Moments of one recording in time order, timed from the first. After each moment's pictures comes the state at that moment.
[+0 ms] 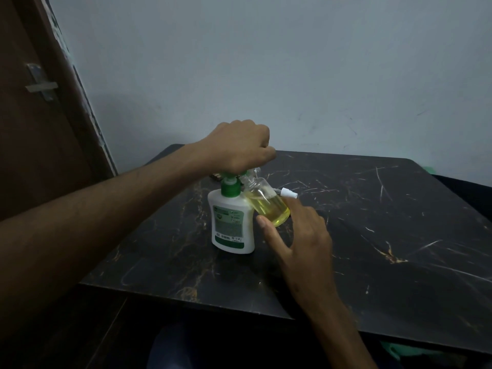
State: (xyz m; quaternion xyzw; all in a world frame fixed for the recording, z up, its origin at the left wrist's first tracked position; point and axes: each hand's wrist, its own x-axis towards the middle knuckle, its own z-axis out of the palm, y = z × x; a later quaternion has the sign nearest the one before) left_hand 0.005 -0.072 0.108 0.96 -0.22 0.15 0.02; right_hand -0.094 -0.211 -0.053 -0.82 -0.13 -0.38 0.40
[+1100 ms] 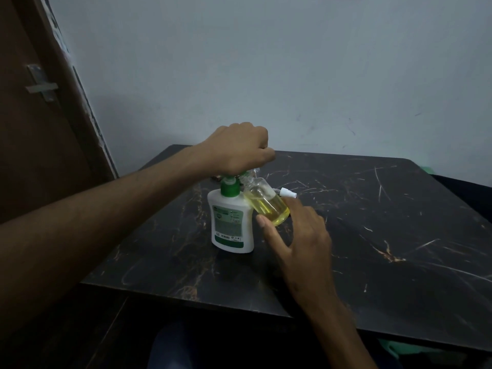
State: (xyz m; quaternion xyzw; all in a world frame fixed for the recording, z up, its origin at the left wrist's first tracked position) left_hand 0.004 -0.070 0.105 0.96 -0.22 0.14 0.04; right_hand -0.093 -0.212 -0.055 -0.83 -0.13 -0.37 0.40
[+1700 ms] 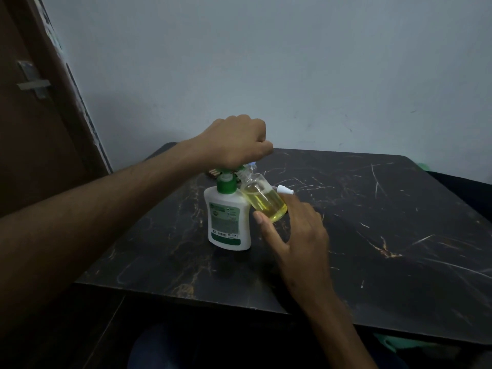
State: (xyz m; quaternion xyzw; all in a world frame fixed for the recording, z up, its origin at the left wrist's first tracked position) left_hand 0.006 -0.072 0.108 0.96 -0.23 0.16 0.04; right_hand -0.093 -0.212 -0.054 -0.82 -0.13 -0.38 0.40
